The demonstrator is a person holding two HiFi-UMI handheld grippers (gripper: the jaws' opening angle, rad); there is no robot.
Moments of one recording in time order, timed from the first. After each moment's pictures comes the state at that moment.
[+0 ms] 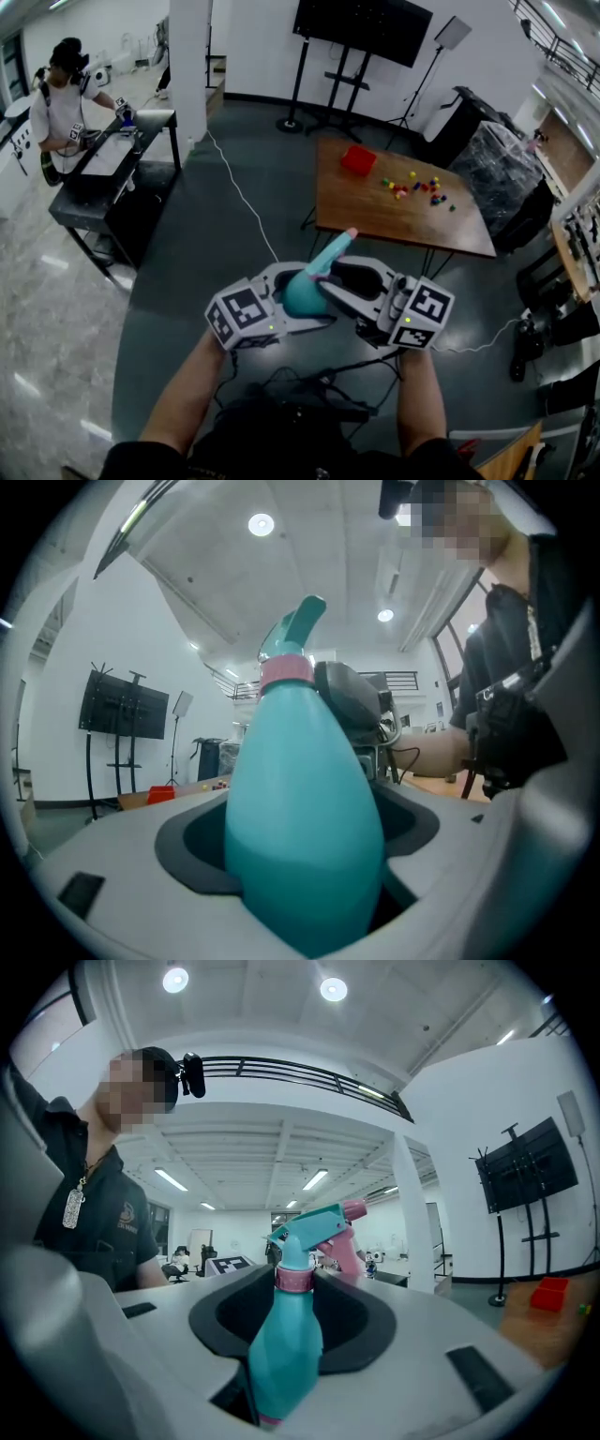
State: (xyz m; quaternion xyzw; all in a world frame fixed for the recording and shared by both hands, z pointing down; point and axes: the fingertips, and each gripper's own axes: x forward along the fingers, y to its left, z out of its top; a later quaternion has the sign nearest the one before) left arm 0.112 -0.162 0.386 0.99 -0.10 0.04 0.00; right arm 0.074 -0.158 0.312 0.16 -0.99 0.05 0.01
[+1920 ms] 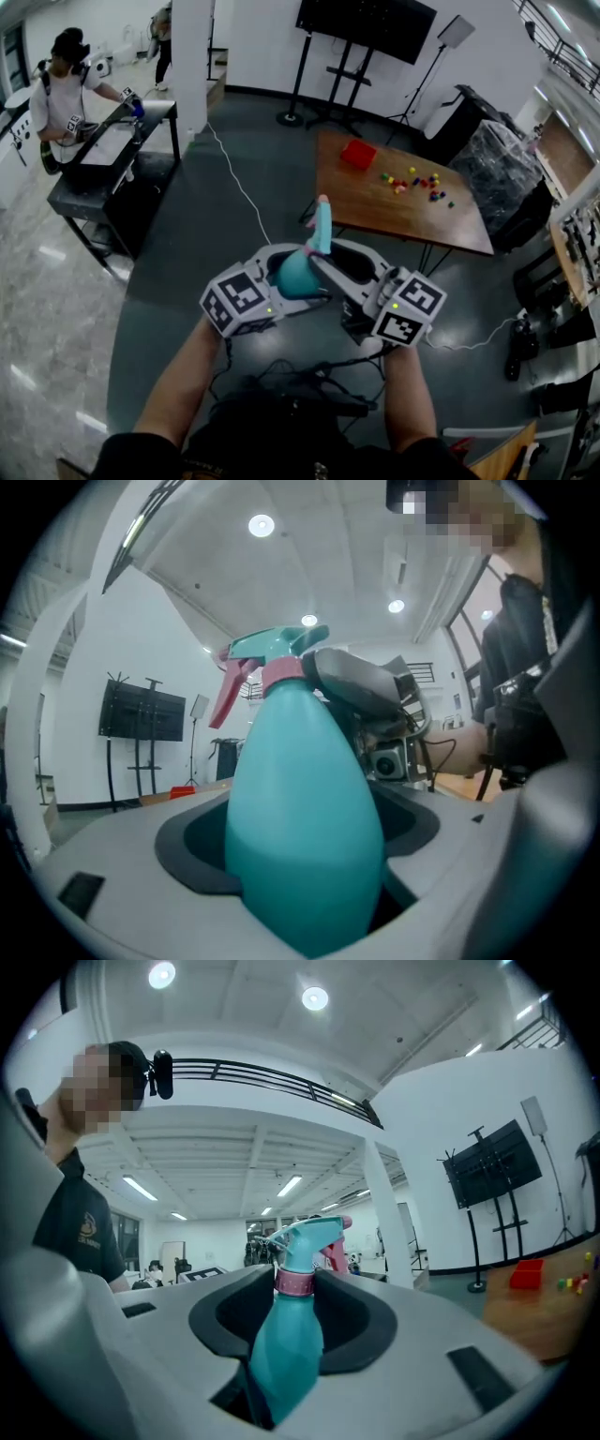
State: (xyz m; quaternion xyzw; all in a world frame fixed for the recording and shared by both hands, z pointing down) left arm 0.102 -0.180 0.380 0.99 -0.15 0.05 0.00; right arm 0.066 -0.175 0.302 0.24 -0.97 0.09 -0.02
